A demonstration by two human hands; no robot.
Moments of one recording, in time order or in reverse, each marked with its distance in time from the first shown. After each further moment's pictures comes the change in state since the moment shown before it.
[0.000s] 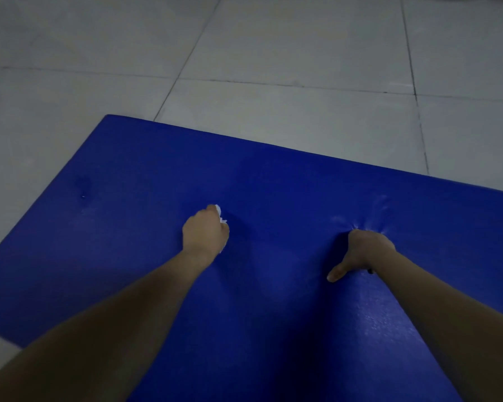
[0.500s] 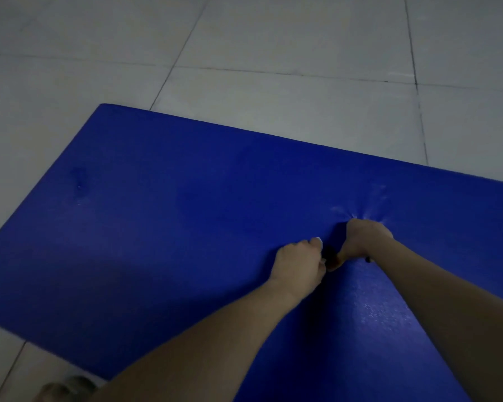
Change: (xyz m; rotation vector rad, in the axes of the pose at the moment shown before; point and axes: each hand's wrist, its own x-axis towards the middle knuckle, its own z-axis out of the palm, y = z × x) left_hand -0.100 0.136 0.063 -0.045 -0.197 0.521; right_hand 0.002 -0.004 0.000 -0.007 0.013 0.021
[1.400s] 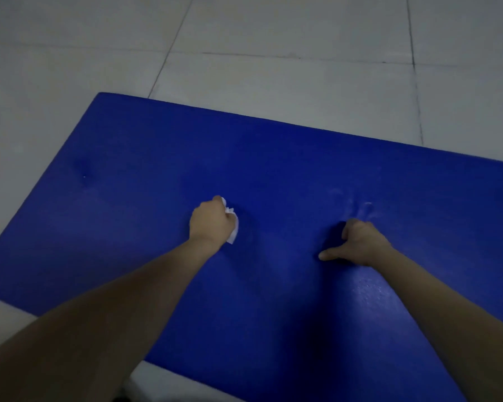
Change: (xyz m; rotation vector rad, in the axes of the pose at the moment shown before) left_hand -0.020 -0.148 -0.066 -0.038 0.141 -0.477; right_hand -0.044 0.010 0.052 0.384 0.064 0.022
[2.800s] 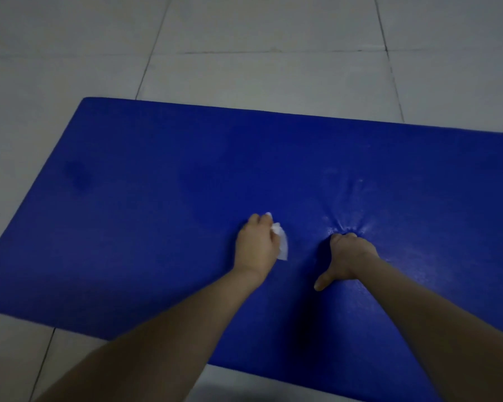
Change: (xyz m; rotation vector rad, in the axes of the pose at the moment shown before) left_hand -0.089 0.039 0.048 -0.222 0.007 0.261; right_hand -0.064 -0.028 0.051 -0.313 -0.116 0.019
